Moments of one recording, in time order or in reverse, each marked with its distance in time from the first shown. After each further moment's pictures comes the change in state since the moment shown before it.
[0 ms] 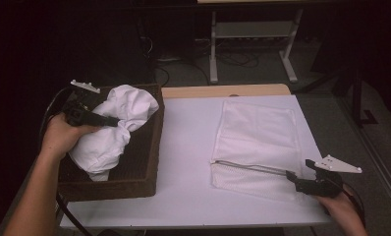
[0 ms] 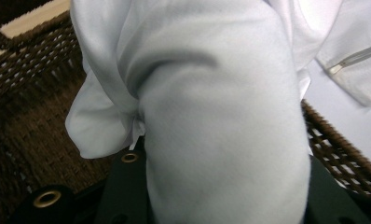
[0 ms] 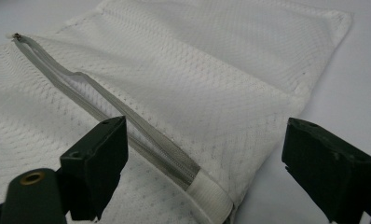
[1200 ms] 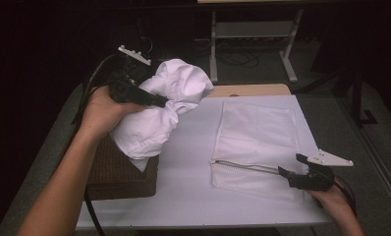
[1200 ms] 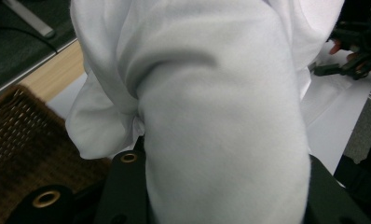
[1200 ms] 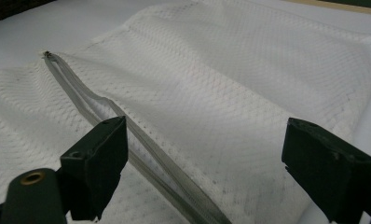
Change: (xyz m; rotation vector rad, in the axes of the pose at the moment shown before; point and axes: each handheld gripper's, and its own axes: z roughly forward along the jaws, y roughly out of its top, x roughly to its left) left arm -0.123 0.112 -0.005 -0.057 -0.118 0.170; right arm 0.006 0.015 0.016 -0.031 0.084 -0.035
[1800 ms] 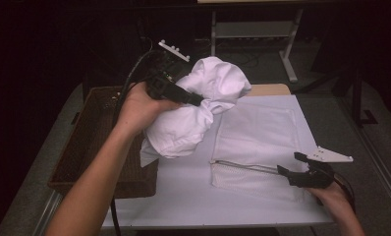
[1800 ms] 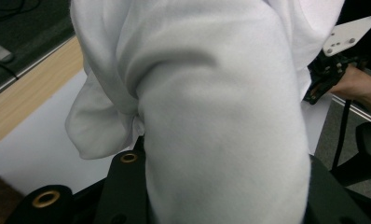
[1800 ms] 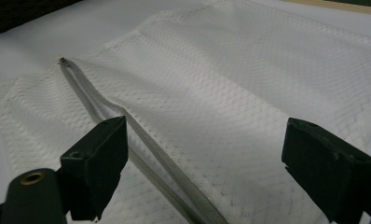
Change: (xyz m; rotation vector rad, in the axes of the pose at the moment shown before) left arm -0.045 0.045 0.043 -0.036 -0.107 0.049; right arm -0.001 0.008 -0.001 0.009 0.051 -0.005
